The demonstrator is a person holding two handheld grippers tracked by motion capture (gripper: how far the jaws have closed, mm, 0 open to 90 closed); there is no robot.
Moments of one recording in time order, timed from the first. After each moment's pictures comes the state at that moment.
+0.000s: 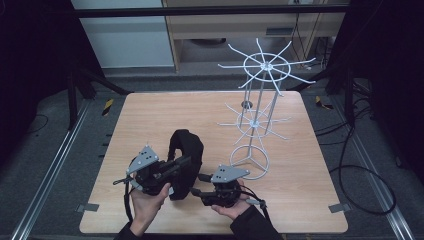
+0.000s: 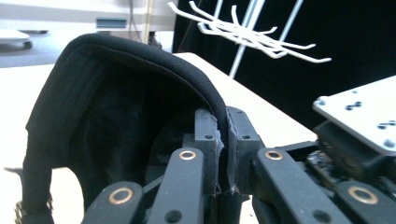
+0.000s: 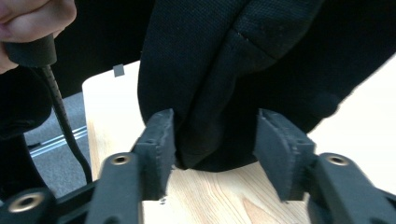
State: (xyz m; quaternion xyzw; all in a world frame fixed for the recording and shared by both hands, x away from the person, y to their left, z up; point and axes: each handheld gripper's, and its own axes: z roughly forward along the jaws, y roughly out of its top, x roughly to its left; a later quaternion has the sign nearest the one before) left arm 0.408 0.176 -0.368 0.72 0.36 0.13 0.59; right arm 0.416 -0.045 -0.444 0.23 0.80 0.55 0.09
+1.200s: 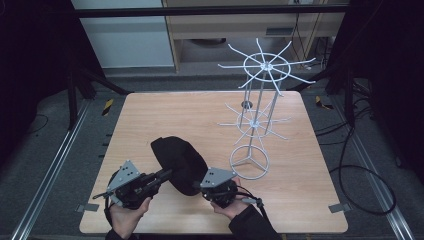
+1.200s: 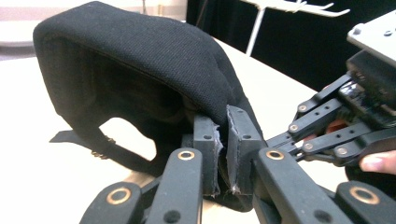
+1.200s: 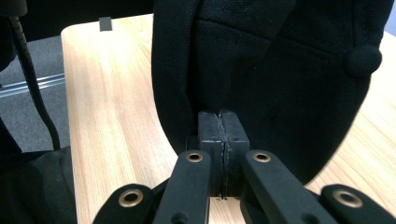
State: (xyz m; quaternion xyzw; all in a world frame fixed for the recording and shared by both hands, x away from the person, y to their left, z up) left arm 0.385 0.230 -0.392 0.73 0.36 0.17 0.55; right arm 0.410 -0.029 -0.429 0.18 0.85 0.47 0.14
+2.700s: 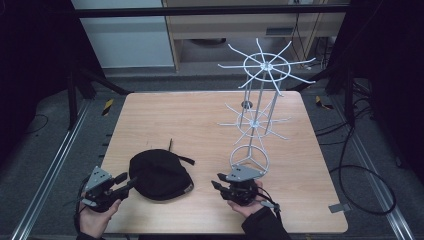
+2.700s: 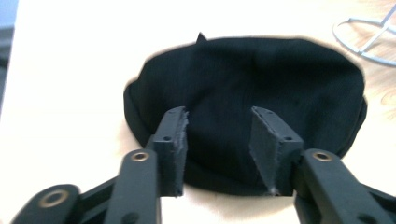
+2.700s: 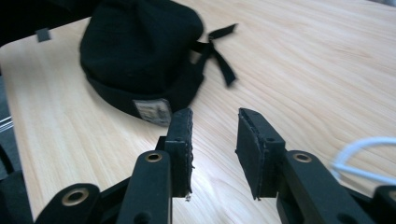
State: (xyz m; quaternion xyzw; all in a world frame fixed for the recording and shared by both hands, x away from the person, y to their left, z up) left arm 0.399 0.314 -0.434 0.74 0.46 0.24 0.42; right arm 0.416 -0.087 -0.452 0.31 0.81 0.48 0.16
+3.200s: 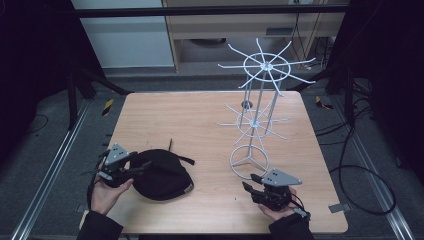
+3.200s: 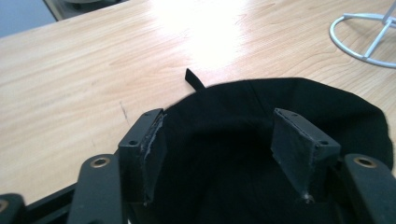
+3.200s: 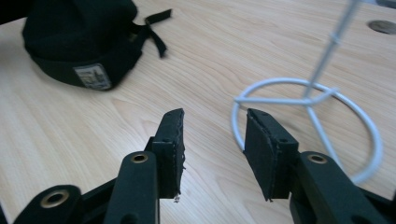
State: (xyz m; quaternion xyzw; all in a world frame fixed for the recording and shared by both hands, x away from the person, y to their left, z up) left arm 0.462 0.290 -0.419 0.79 0.39 0.24 0.40; right arm 0.399 -0.168 -0.457 0.37 0.78 0.46 0.20
